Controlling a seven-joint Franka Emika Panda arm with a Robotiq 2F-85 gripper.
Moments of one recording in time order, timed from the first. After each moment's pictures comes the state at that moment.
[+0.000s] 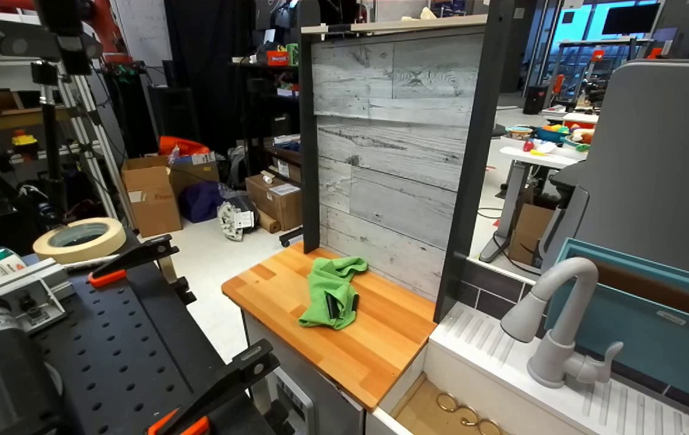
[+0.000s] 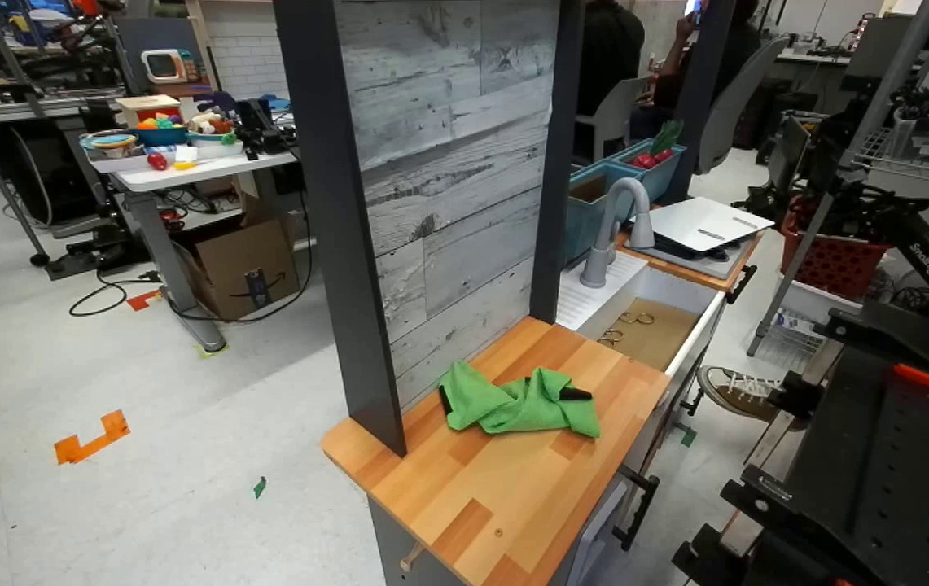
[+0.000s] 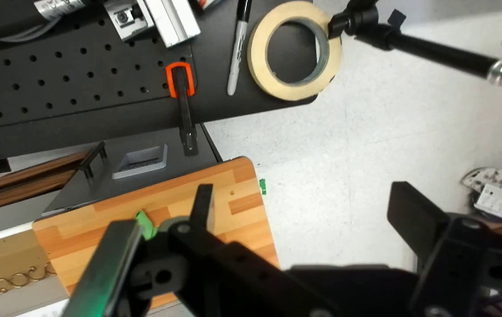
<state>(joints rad) 0.21 -0.51 0.22 -2.74 0.38 2.26 0.25</state>
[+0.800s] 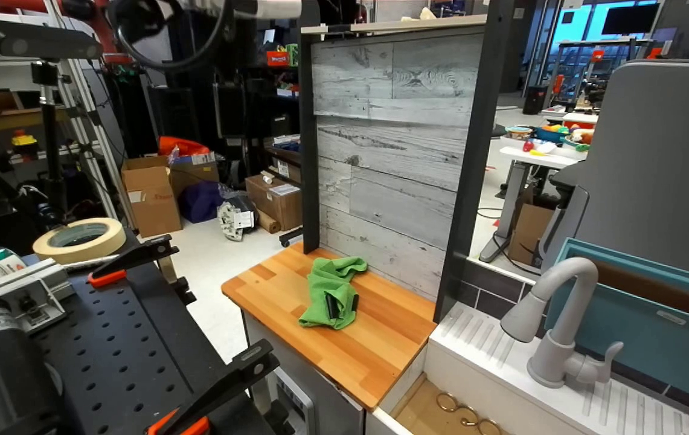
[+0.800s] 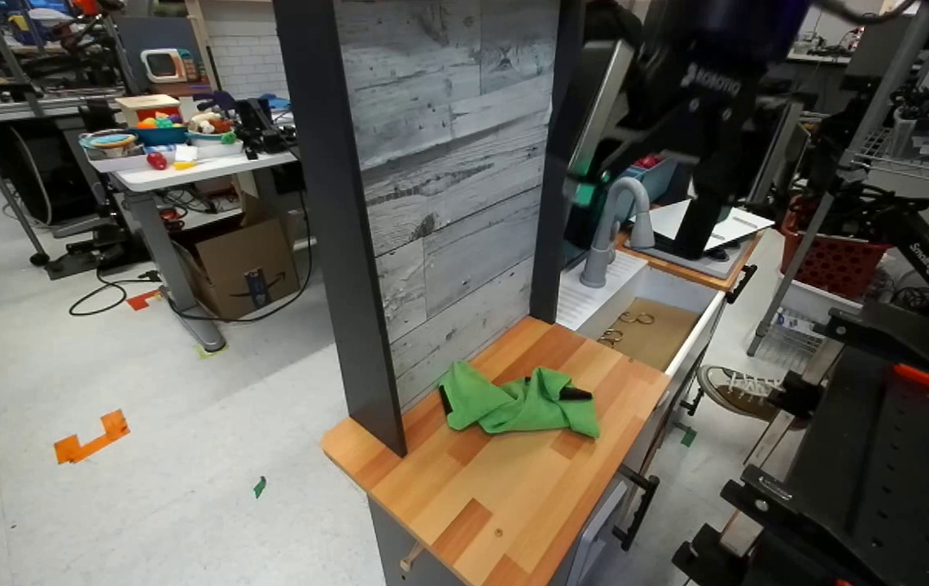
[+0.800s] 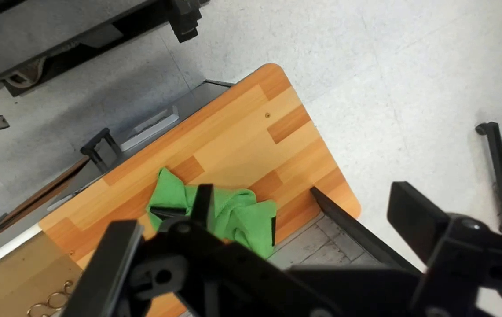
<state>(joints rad) 0.09 0.09 0.14 -2.46 0.38 2.58 0.31</state>
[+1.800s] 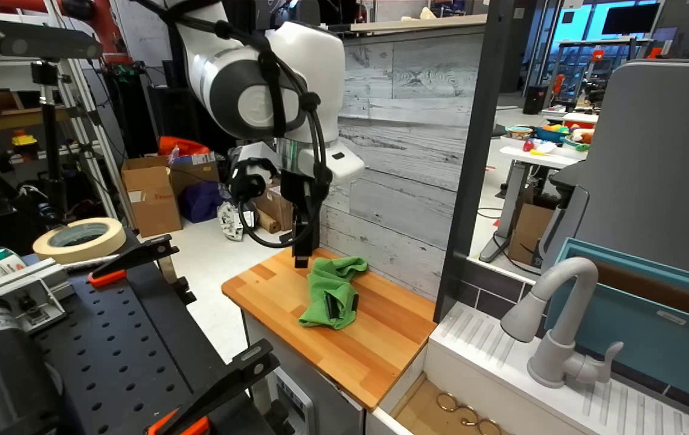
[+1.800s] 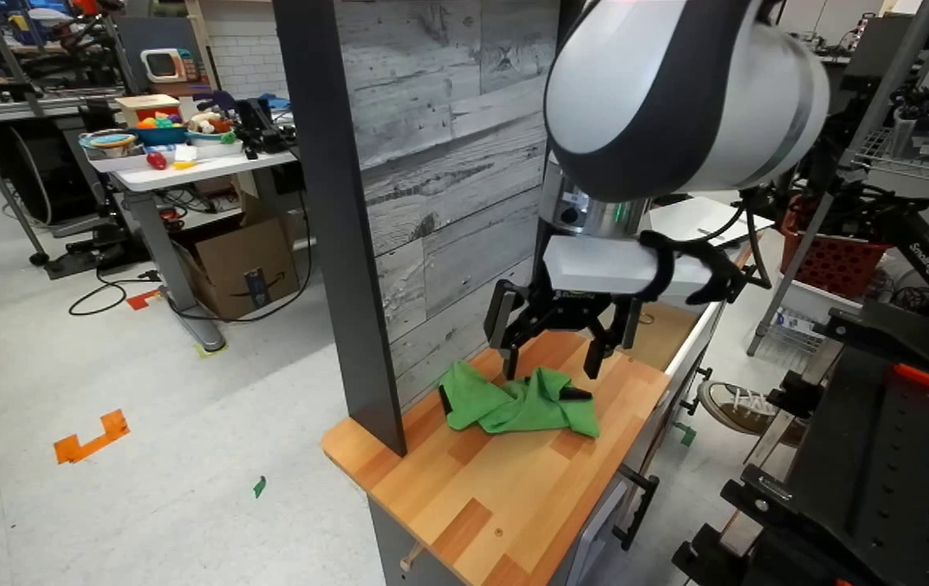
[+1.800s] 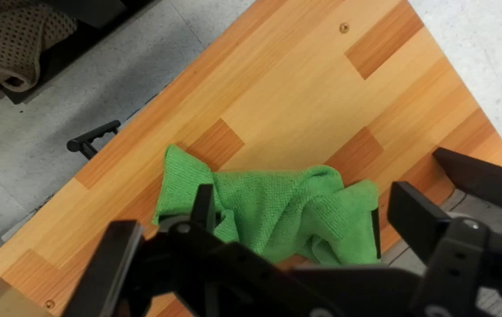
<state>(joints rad) 0.10 0.72 0.05 -2.09 0.32 2.79 0.41</state>
